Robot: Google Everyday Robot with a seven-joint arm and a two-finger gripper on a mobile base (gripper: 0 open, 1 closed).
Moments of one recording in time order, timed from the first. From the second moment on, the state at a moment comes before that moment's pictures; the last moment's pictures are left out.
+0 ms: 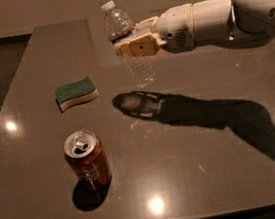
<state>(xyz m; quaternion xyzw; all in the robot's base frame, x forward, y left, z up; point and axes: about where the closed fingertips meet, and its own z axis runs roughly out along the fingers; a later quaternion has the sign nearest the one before) 0.585 -0.015 0.989 -0.44 0.66 0.35 0.50</state>
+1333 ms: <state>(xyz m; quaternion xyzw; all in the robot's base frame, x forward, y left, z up) 0.596 -0.038 0.964 -0.40 0.55 0.37 0.63</state>
